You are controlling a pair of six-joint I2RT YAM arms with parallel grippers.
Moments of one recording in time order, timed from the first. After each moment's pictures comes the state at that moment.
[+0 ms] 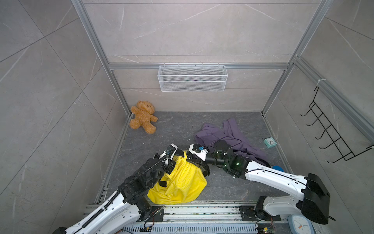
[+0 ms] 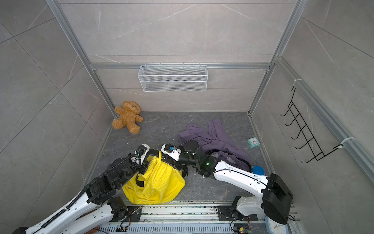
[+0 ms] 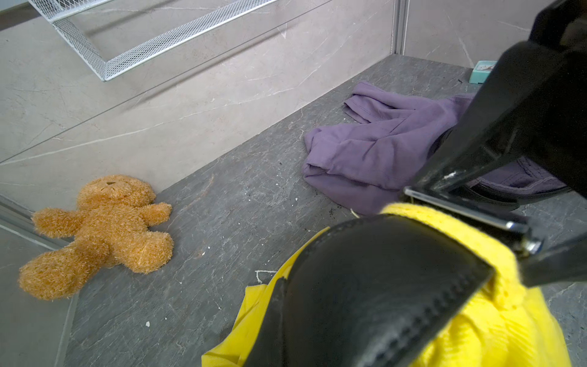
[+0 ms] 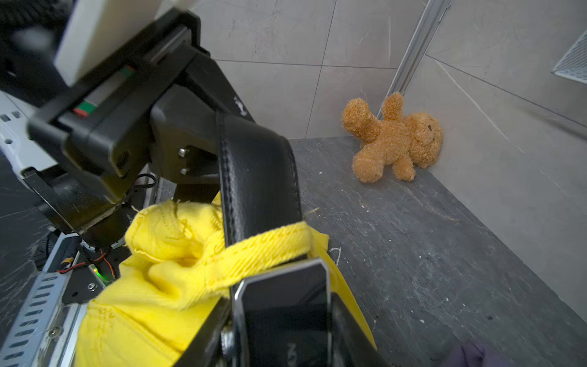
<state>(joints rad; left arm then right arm) -0.85 0.59 0.64 -0.37 -0.36 0.14 0.91 1.31 0.91 0.10 -0.34 -0.25</state>
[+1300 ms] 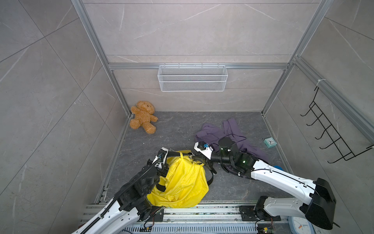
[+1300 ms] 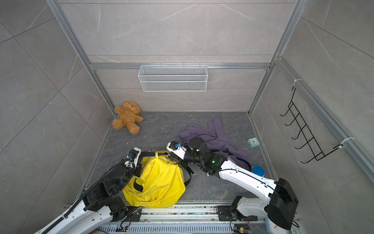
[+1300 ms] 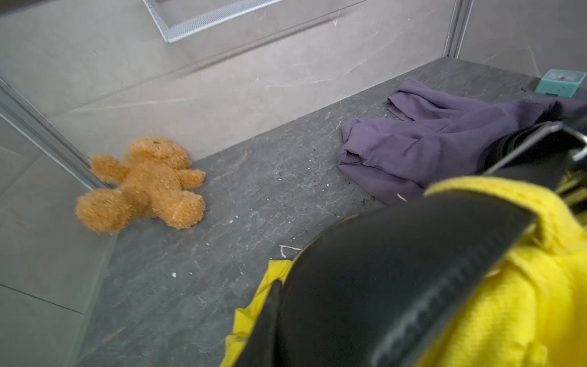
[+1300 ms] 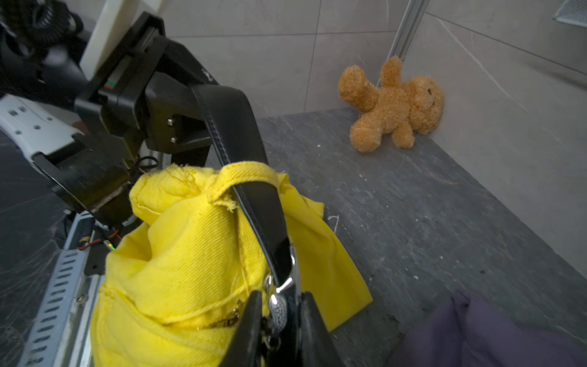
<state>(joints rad) -0.84 0.54 0.56 -0.38 -0.48 0.05 0.88 1.26 0.97 -0.14 -0.31 -0.27</state>
